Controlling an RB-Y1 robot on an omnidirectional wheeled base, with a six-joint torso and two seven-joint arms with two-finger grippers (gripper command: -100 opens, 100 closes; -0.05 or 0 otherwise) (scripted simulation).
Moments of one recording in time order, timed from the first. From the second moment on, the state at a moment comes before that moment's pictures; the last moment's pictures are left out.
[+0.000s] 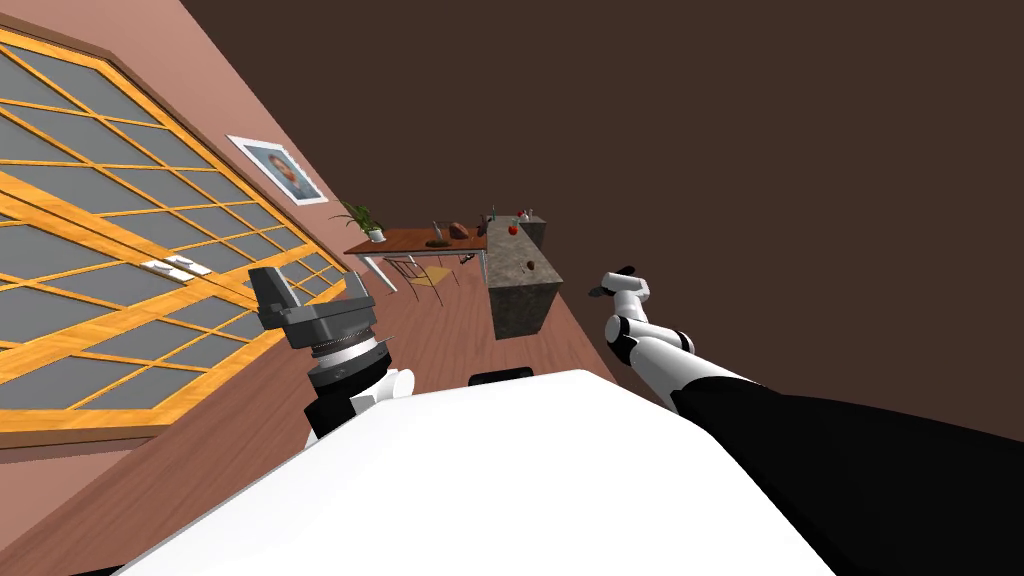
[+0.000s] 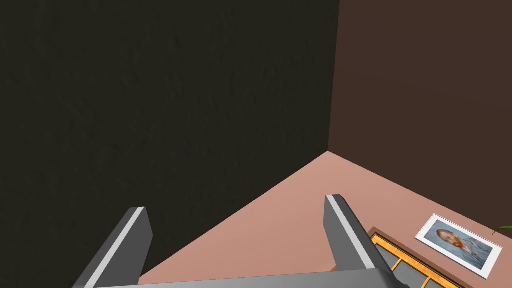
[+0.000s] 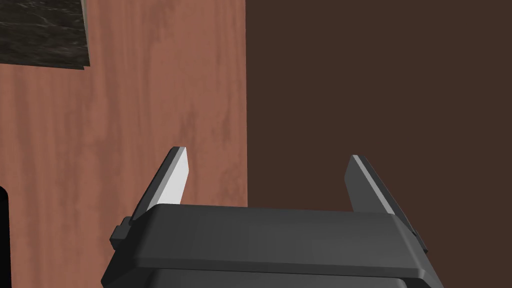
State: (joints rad) left arm 0.54 -0.03 0.06 -2.33 0.09 -0.64 0.09; right arm -0.62 -0.62 -0.57 -0.81 -0.07 0.92 -0.86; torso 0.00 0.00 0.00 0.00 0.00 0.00
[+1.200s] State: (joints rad) left arm 0.54 -0.03 0.06 -2.33 0.09 -0.64 0.09; right arm -0.71 -0.72 -0.63 -0.53 -0.12 1.13 -0.98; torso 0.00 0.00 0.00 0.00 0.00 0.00
